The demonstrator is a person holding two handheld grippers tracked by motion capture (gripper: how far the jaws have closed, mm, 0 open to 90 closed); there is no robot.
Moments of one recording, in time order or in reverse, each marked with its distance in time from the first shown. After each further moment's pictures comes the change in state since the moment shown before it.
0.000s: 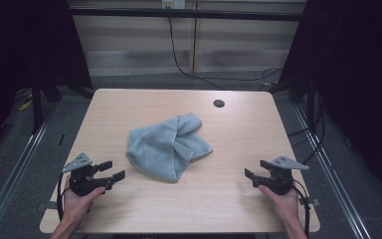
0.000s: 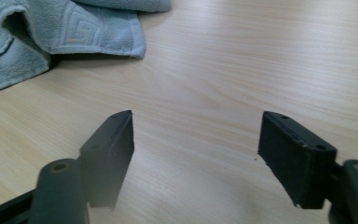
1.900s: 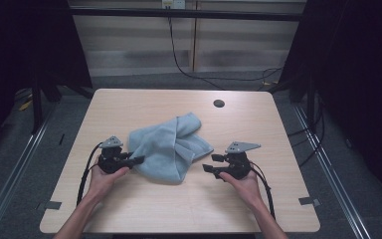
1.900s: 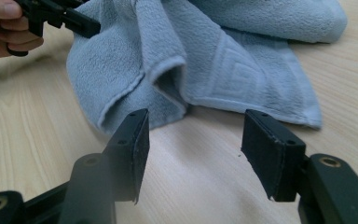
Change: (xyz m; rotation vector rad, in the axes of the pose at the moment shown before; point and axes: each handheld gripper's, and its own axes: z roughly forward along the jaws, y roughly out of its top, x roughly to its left) left arm 0.005 0.031 0.084 0.161 -0.070 0.086; right arm 0.074 0.053 0.074 0.075 0.372 -0.117
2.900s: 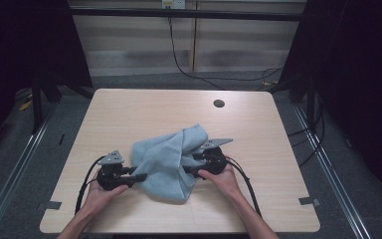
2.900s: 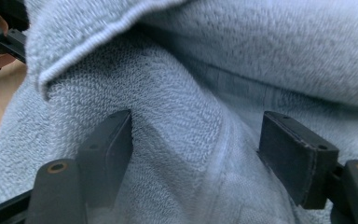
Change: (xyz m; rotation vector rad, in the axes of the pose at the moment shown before) left arm -0.029 -0.024 -0.018 0.036 -0.100 0.054; right arm 0.009 0.012 0.068 0.073 0.108 0.007
